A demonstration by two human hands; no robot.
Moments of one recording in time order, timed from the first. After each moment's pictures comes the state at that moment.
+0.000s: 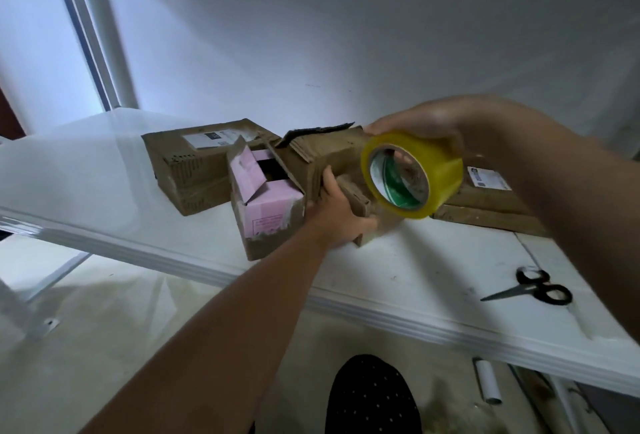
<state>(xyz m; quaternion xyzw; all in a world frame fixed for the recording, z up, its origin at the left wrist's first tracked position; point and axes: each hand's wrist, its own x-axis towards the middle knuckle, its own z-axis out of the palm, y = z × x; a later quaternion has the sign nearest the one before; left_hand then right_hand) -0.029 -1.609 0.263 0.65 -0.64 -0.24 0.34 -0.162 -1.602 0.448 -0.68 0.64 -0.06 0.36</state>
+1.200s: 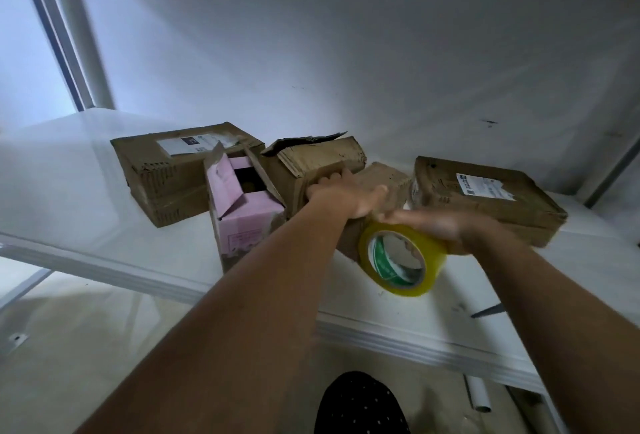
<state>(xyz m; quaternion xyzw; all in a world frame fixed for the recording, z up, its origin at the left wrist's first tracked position) -0.057 -1.636 0.333 0.71 -0.67 -0.18 0.08 -0.222 -1.614 0.346 -0.66 0.59 -0.03 0.46</state>
